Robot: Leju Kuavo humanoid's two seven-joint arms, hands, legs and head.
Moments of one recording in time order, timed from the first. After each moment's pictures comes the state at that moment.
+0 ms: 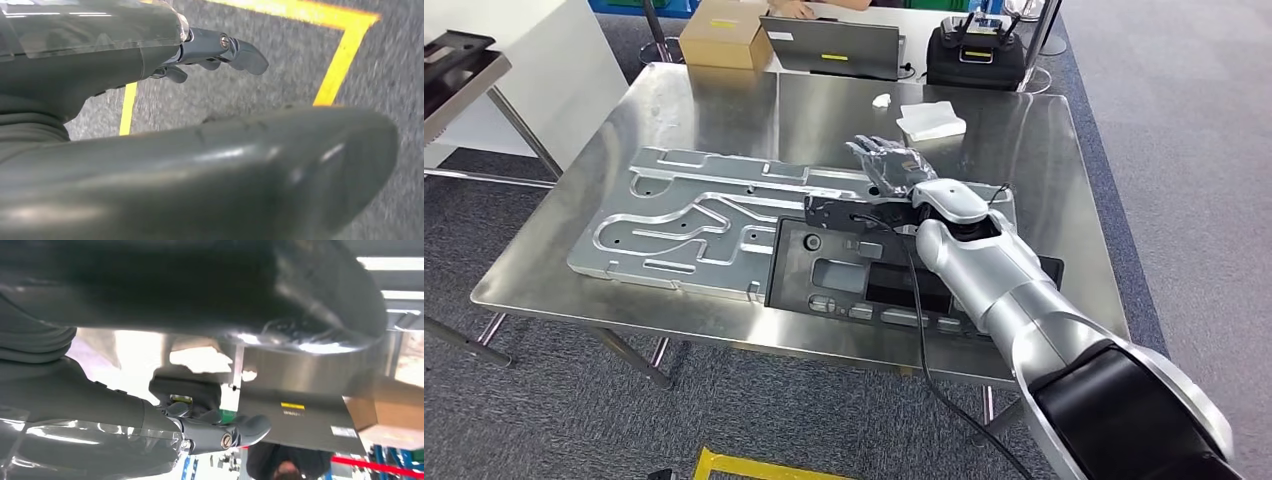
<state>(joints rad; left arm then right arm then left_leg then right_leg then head) -0.08 0.00 -1.10 -0.15 1.49 0.17 -0.38 -1.22 0.34 0.71 -0.38 0.86 -0.07 -0.08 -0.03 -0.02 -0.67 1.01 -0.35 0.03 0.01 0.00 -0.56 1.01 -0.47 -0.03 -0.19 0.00</state>
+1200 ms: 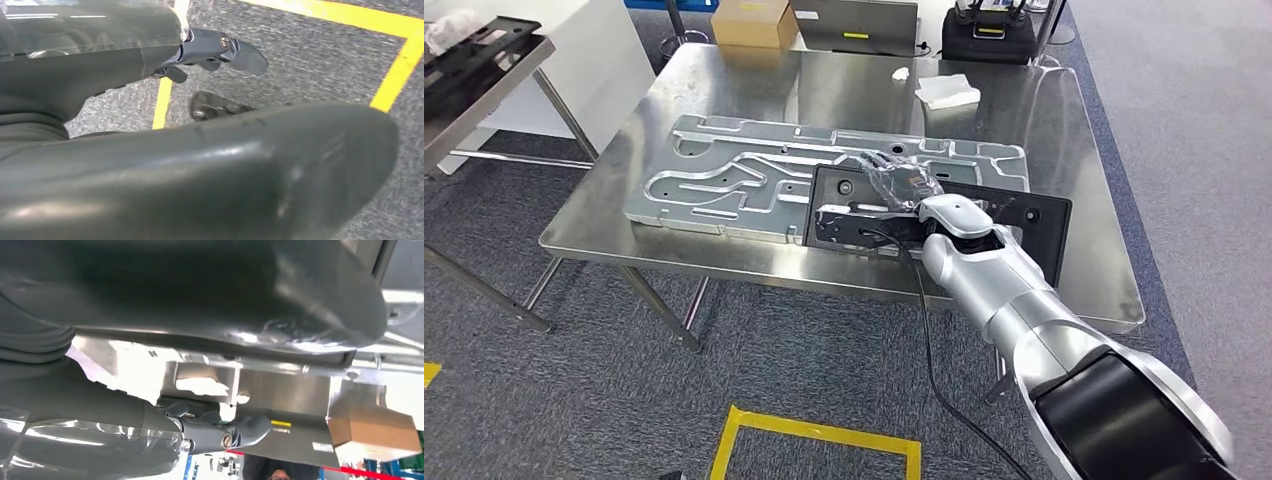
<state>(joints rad) -0.08 -0.01 -1.10 -0.15 1.49 0.15 -0.38 -1.20 0.32 0.76 -0.33 0.82 -0.12 -0.10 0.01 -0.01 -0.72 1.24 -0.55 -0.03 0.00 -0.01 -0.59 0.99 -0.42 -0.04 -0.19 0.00</state>
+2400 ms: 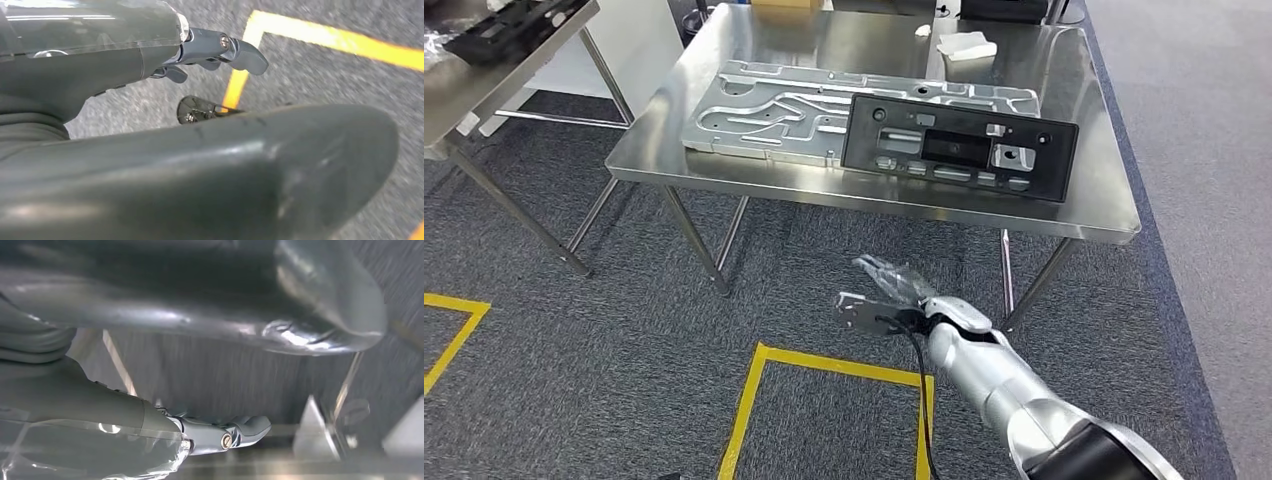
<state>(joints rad) -0.07 -0.01 -1.11 -0.15 1.47 0.19 -0.39 -0.87 0.27 0.72 -0.31 0.62 -0.14 -0.28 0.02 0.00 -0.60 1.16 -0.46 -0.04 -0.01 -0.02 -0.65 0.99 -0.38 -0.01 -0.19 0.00</state>
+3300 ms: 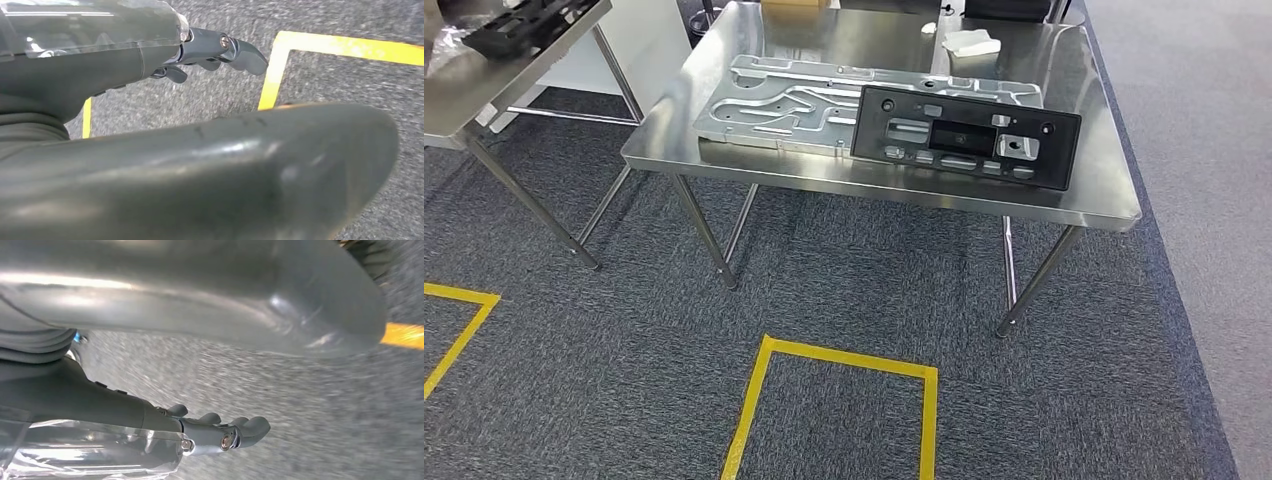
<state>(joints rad) -0.07 -0.03 -1.19 -0.15 1.41 0.28 -0.33 -0.10 0.04 0.13 -0.20 0.07 -0.35 0.00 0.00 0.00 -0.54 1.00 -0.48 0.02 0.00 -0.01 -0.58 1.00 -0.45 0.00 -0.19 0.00</state>
